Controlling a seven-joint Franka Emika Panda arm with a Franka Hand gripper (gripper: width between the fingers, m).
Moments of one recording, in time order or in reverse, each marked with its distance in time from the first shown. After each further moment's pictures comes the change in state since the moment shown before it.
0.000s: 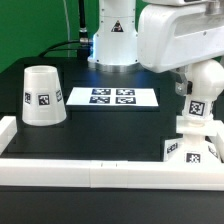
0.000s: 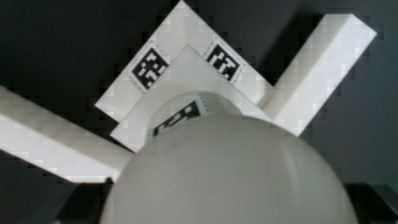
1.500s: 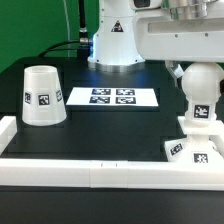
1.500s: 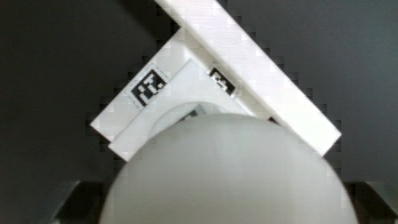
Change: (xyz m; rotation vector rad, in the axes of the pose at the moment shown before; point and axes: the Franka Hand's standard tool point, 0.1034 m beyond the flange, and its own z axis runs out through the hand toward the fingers) arm 0.004 0.003 0.002 0.170 0.021 1.344
